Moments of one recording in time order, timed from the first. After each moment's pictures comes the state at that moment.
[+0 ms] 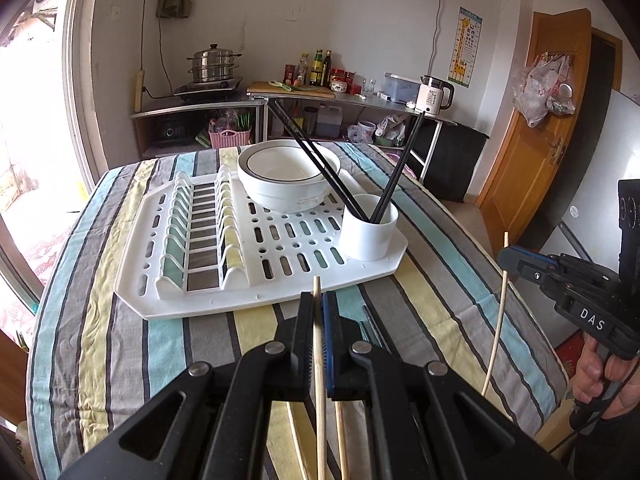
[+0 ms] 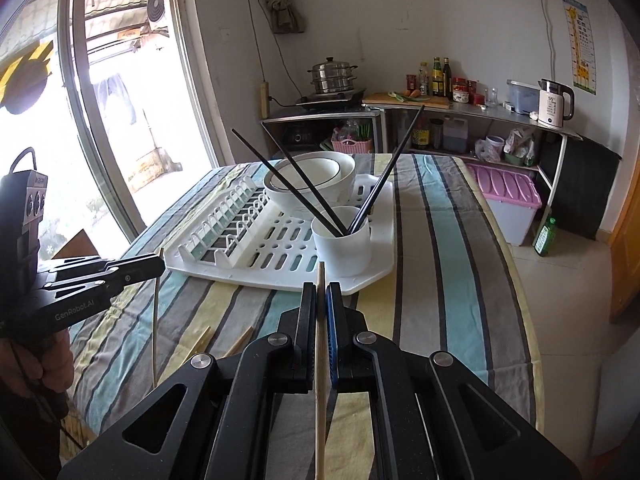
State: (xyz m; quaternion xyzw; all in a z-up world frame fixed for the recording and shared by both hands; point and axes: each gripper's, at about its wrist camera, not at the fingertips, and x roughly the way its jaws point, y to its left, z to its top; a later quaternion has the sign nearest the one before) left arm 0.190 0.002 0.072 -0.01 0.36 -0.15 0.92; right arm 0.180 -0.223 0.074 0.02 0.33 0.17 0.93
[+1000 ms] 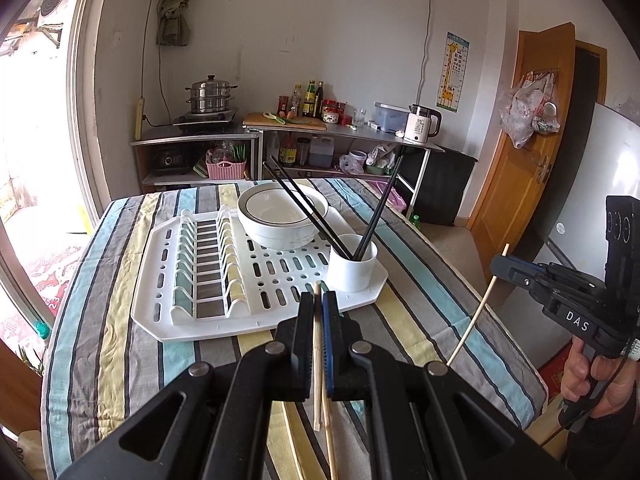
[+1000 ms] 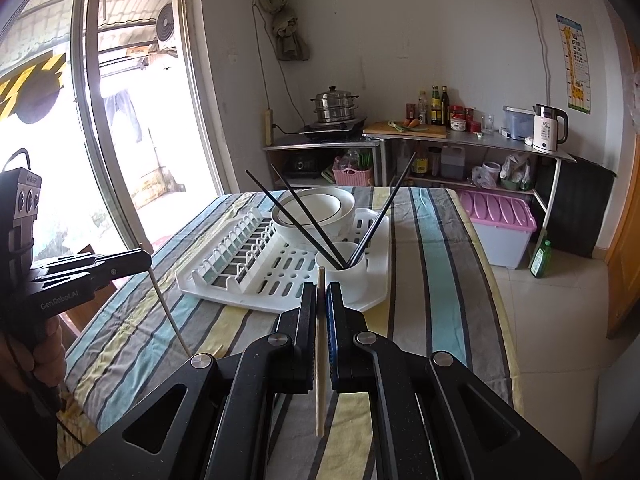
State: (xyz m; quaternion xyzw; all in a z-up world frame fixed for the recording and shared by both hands) left arm 0.166 0.008 0.112 -0.02 0.31 -0.16 0.94; right arm 0.159 -0.232 0.101 0.02 0.28 0.17 0.94
